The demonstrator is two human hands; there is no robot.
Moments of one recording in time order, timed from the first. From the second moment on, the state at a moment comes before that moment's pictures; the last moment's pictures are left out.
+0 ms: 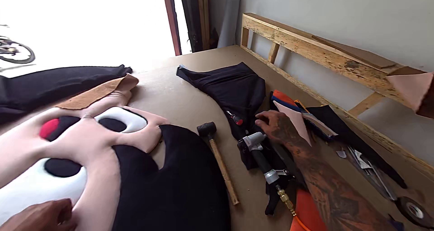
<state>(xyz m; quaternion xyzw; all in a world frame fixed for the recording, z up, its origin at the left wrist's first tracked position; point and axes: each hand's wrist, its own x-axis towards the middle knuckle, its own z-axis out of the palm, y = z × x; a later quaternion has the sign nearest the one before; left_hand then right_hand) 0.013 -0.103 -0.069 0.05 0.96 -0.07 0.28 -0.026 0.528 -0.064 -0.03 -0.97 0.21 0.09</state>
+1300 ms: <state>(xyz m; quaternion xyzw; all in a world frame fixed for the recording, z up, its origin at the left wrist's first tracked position) 0.016 -0.174 -0.100 0.01 0.98 0.02 0.19 0.011 0.029 -0.147 0.45 -0.87 0.22 -0.01</state>
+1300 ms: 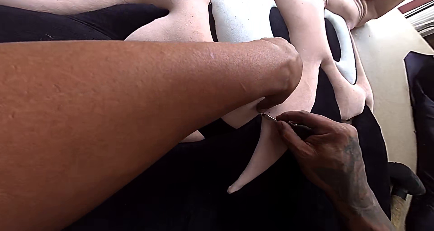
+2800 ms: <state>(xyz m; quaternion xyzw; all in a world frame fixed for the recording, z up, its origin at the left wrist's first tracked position) 0.044 -0.159 -0.098 -0.11 0.96 0.11 0.22 -0.012 -0.006 -0.109 0.46 -0.87 0.05 -0.14</state>
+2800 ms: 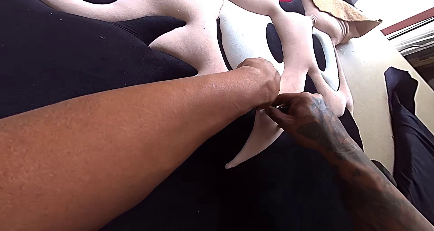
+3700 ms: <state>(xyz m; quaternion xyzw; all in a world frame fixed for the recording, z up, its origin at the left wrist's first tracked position) 0.050 -0.169 -0.103 -0.11 0.96 0.15 0.21 0.024 0.006 -0.118 0.43 -0.90 0.07 -0.04</state>
